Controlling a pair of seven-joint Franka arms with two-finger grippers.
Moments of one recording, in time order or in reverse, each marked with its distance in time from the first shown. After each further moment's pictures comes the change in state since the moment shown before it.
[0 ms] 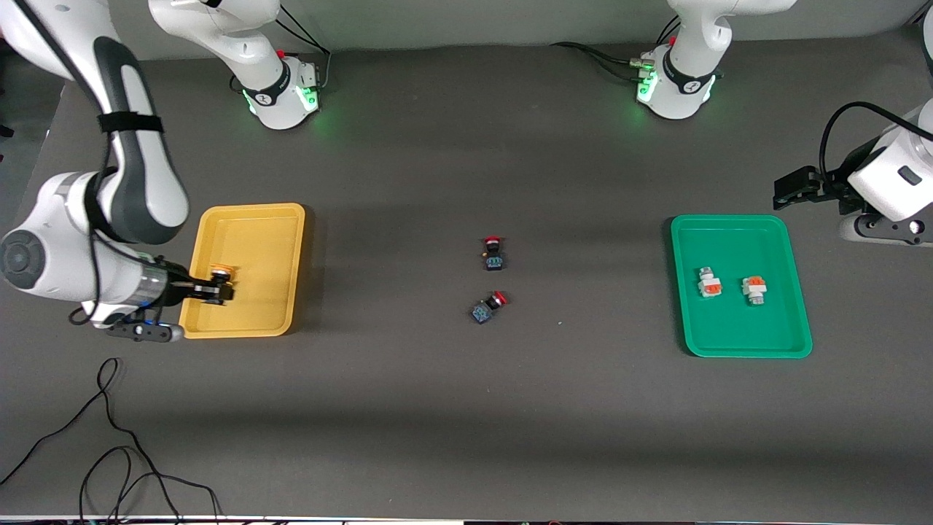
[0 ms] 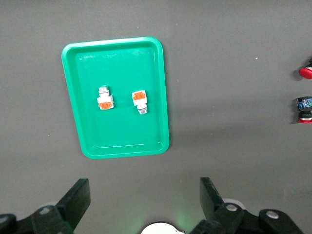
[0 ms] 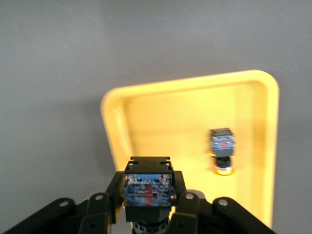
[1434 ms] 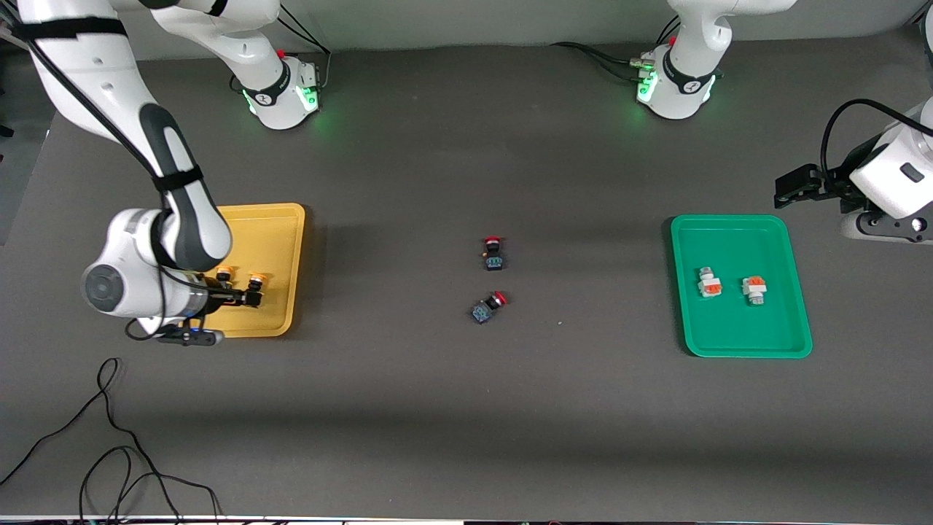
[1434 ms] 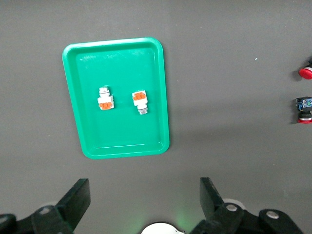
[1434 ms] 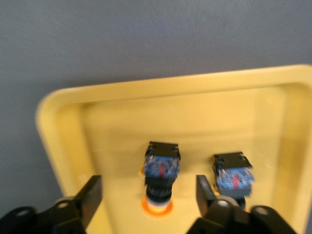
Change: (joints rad) left arm 0.000 -0.004 0.000 0.000 0.000 0.000 0.000; right arm 0.002 0.118 0.019 -0.051 -0.013 0.149 -0.012
